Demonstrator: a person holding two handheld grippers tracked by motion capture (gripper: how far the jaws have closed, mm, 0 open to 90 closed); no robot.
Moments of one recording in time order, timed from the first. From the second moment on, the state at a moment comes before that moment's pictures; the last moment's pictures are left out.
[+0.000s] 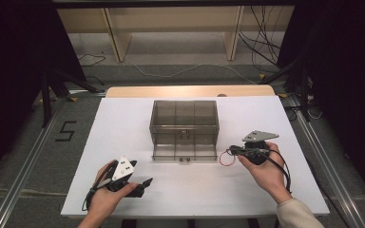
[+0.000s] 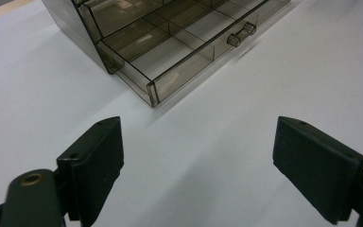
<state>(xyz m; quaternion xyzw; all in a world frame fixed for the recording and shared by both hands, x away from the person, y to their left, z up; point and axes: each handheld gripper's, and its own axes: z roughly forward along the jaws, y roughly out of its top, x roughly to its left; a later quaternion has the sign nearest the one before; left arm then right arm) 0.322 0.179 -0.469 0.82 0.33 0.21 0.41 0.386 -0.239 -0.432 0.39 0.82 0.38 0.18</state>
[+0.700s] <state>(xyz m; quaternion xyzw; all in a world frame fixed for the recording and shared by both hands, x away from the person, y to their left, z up) 0.322 0.179 -0.469 0.82 0.33 0.21 0.41 0.390 -0.227 -0.429 0.38 0.82 0.39 0.18</state>
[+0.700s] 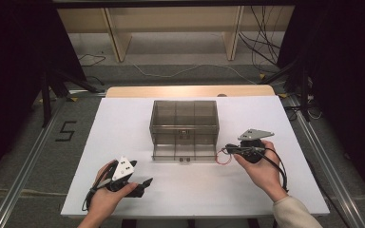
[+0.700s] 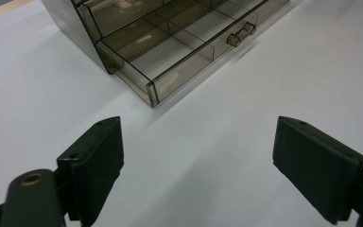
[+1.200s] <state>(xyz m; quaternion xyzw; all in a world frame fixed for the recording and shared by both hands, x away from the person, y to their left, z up) 0.322 0.179 -0.469 0.82 0.33 0.21 0.41 0.394 -0.217 -0.427 0.38 0.82 0.39 0.18</state>
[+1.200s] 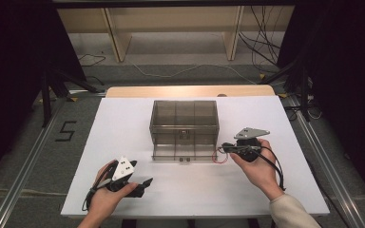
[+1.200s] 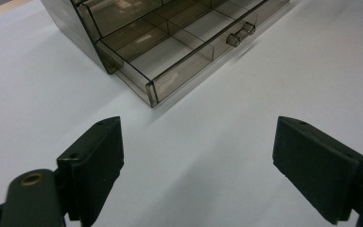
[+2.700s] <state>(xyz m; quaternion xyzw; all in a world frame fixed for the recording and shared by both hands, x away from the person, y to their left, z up) 0.322 0.178 -0.469 0.83 0.33 0.21 0.41 0.405 -0.189 -0.418 0.35 0.83 0.40 0.18</state>
